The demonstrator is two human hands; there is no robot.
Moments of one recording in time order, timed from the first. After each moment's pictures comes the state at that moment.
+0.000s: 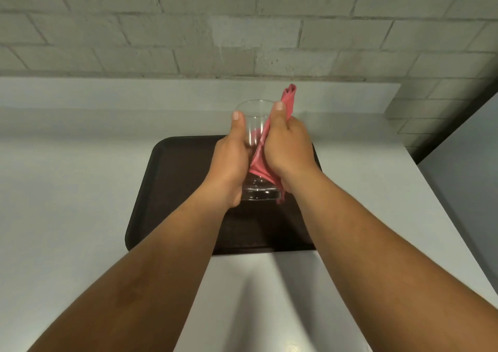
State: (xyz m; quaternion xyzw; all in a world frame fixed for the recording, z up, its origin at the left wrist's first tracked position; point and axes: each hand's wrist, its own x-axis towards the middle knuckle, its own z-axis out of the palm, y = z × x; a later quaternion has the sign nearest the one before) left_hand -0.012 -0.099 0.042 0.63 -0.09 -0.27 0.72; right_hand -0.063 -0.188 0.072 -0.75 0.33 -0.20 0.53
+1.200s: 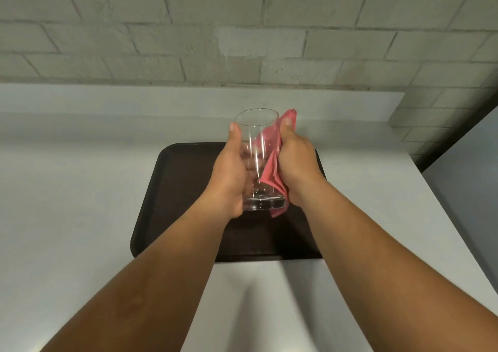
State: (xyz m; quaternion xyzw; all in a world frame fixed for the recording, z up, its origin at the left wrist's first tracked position) left_hand -0.015 -0.088 0.042 0.58 -0.05 -0.33 0.74; right_hand -0.065 -0.191 0.064 -0.66 0.34 -0.16 0.66
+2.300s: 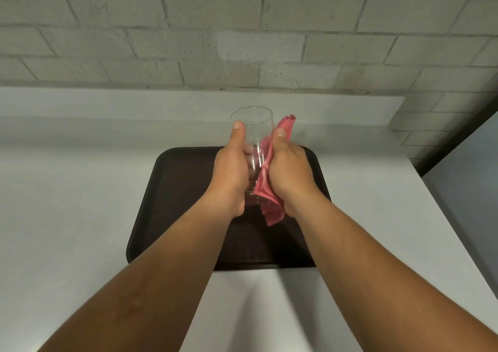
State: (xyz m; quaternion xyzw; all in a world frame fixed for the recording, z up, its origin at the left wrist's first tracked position) left_hand -0.005 -0.103 0.048 0.62 -0.02 -0.27 0.74; right_hand -0.064 -0.184 0.062 -0.71 0.34 -0.14 0.60
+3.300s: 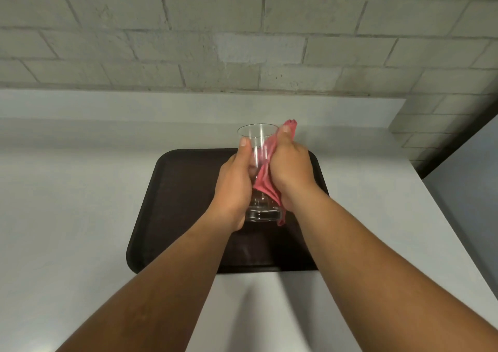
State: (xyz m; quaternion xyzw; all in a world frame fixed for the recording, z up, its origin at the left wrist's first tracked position) left_hand -0.014 -0.098 0.026 0.66 -0.07 -0.25 0.70; right_hand -0.050 -0.192 0.059 -0.68 0.37 -0.17 0.62
